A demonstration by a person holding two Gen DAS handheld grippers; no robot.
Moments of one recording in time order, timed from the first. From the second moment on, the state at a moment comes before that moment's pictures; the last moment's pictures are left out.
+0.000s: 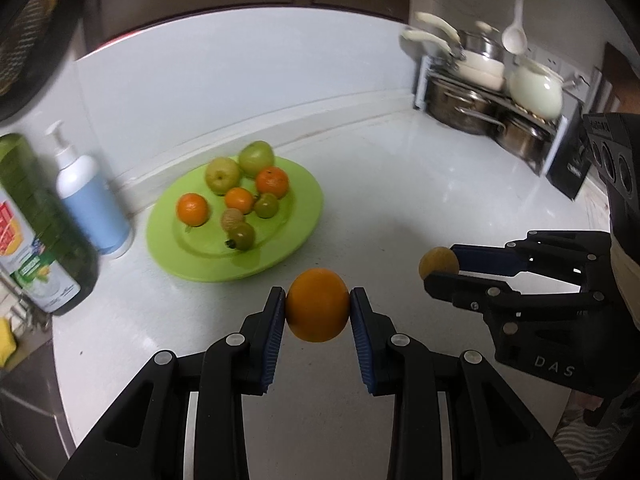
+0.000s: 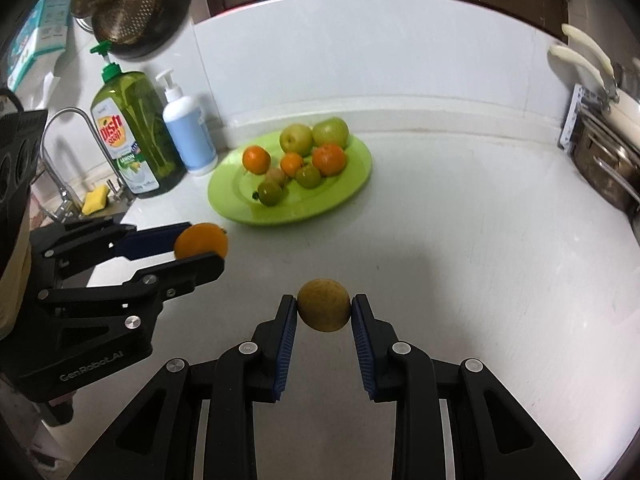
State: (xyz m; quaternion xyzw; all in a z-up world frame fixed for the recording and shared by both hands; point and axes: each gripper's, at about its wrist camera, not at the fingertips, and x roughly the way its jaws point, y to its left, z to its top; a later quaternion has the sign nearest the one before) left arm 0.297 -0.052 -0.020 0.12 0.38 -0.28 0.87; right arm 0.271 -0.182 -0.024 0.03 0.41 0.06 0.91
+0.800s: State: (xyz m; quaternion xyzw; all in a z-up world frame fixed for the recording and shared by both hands) left arm 0.315 -0.022 0.019 0.07 0.34 -0.18 0.92; right arm 0.311 -0.170 0.021 0.01 0.34 0.12 0.93
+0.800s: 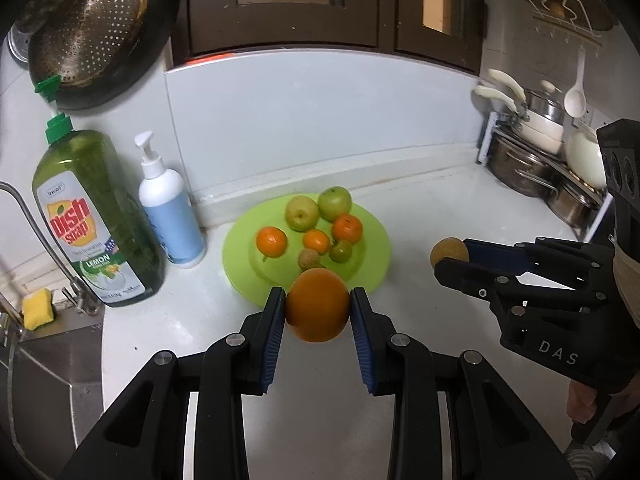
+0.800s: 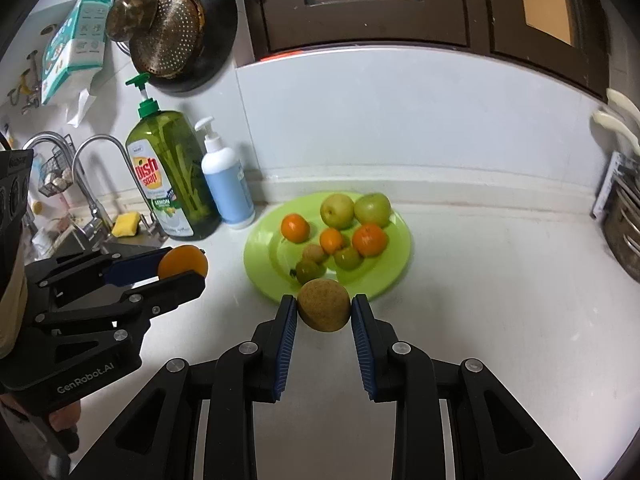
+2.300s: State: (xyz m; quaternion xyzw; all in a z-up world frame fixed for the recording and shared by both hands) left arm 0.455 -0.019 -0.066 0.03 0.43 -0.16 0.89; right arm 0.443 -0.152 -0.060 0.02 0.44 0.14 0.89
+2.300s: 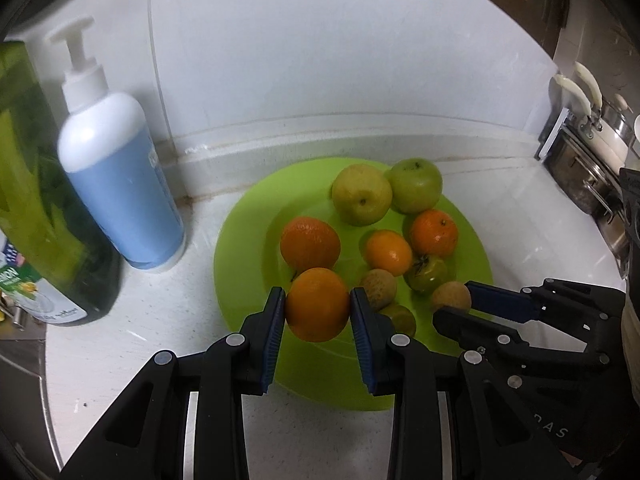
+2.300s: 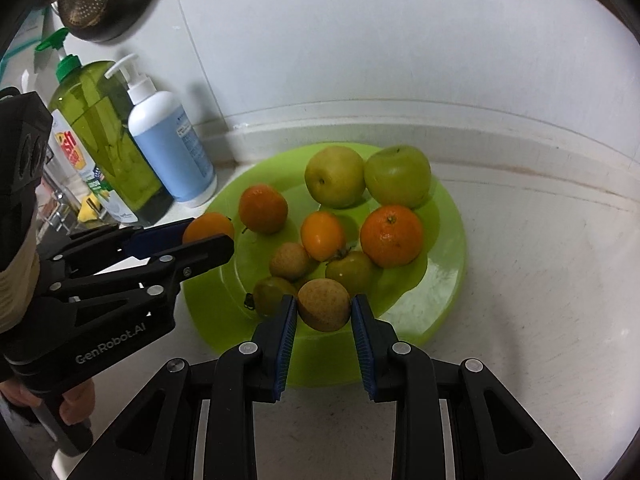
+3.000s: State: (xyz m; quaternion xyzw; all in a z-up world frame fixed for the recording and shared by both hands) left arm 0.440 -0.021 -0.065 0.04 0.44 -0.13 0.89; right arm 0.445 -0.153 -0.066 0.03 0.44 0.14 0.88
